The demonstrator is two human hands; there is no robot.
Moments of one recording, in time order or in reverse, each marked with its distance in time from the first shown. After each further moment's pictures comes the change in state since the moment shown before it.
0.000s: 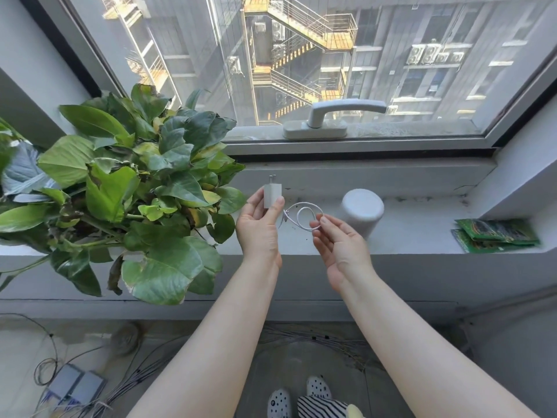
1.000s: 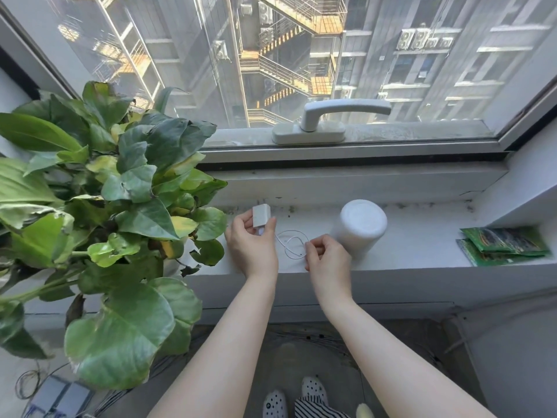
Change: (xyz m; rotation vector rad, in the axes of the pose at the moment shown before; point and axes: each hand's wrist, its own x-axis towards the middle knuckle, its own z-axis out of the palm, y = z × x) left_hand 0.047 -0.053 -0.006 0.751 0.223 0.243; right_hand 0.051 0.039 -0.015 -1.006 0.143 -0.370
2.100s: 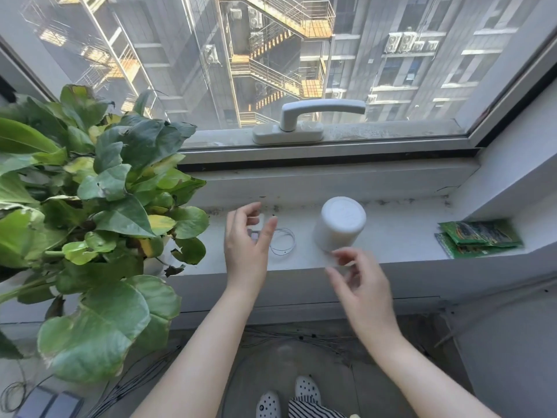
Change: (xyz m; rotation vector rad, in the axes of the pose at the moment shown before) left_hand -0.020 0.013 -0.021 0.000 -0.346 0.316; right_hand -0.038 0.021 -0.092 -0.111 -0.014 -0.405
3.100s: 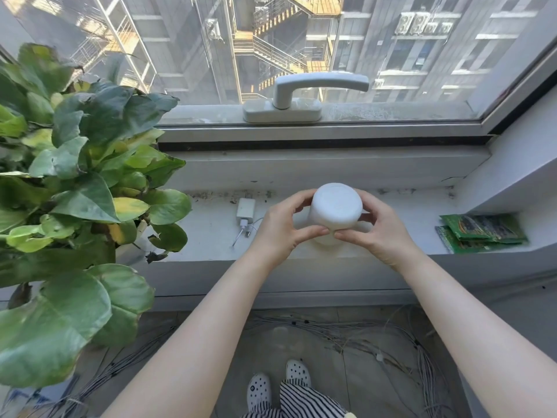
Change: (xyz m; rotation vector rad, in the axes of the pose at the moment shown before) left_hand 0.012 0.015 0.048 -0.056 -0.559 0.095; right_hand 0.098 0.044 -0.035 0.237 -0.360 0.011
